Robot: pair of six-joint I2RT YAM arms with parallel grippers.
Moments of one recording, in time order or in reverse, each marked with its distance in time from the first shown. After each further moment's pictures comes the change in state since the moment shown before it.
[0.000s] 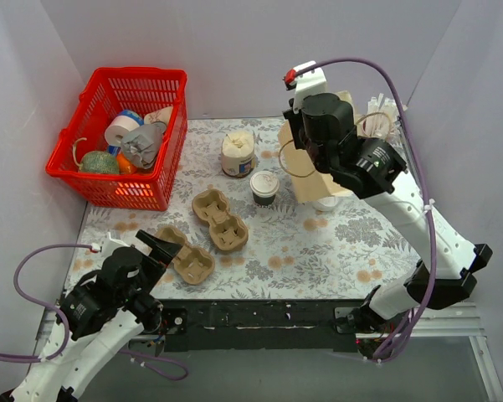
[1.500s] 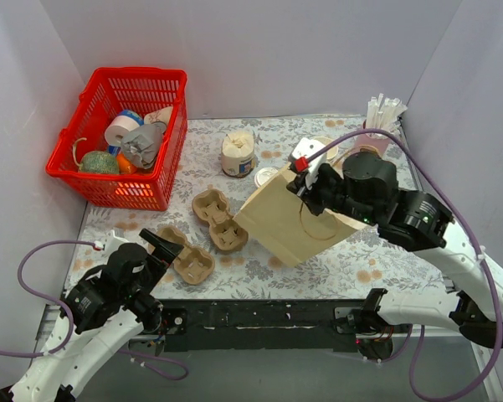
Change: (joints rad) left arm 0.000 0.055 0.000 -0.007 0.000 0.000; right arm 0.150 -0.392 -0.465 0.029 -0.534 -0.204
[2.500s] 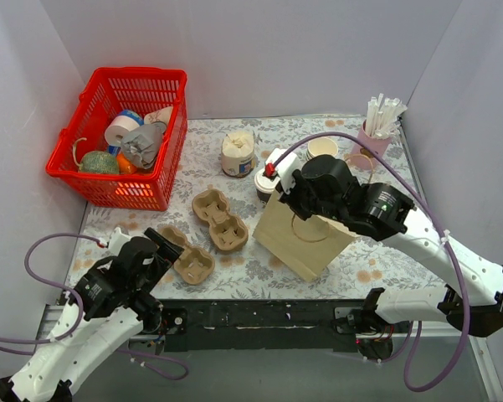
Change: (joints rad) left arm 0.000 0.095 0.000 -0.025 -0.024 0.000; right arm 0.006 0.096 -0.017 -0.117 0.082 0.014
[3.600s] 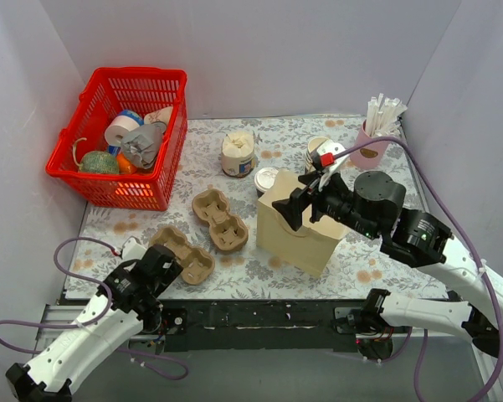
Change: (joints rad) left arm 0.000 0.040 -0.274 0.086 -0.072 -0.005; right arm 0.012 -0.274 -0.217 0.373 -0.019 0.287
